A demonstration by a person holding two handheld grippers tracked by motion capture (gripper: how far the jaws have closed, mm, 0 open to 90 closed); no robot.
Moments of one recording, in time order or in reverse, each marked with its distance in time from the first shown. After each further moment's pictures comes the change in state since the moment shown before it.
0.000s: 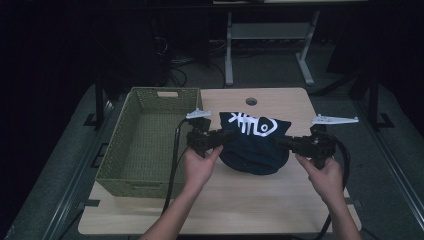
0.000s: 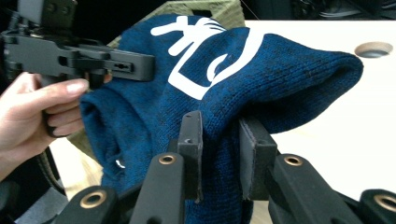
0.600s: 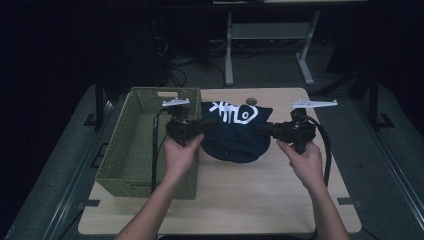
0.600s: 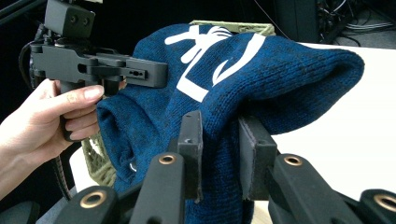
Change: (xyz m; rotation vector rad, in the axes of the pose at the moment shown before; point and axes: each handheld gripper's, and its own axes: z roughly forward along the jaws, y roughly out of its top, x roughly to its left) left arm 0.033 0.023 -0.037 -0.033 0.031 -0.025; right arm 0.023 0.039 0.036 -0.020 0.071 -0.030
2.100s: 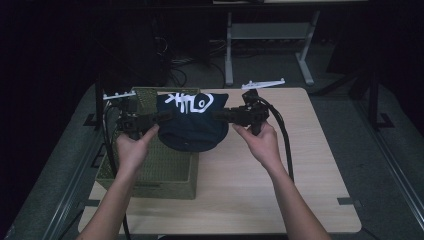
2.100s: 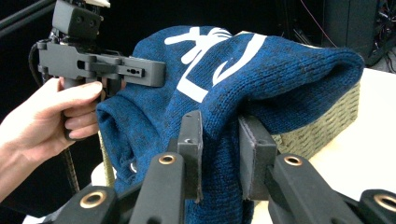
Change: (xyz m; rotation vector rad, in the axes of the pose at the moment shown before) left arm 0.068 0.016 -0.089 -0.078 0.021 -0.118; right arm 0.047 0.051 0.089 0.045 0.119 -0.063
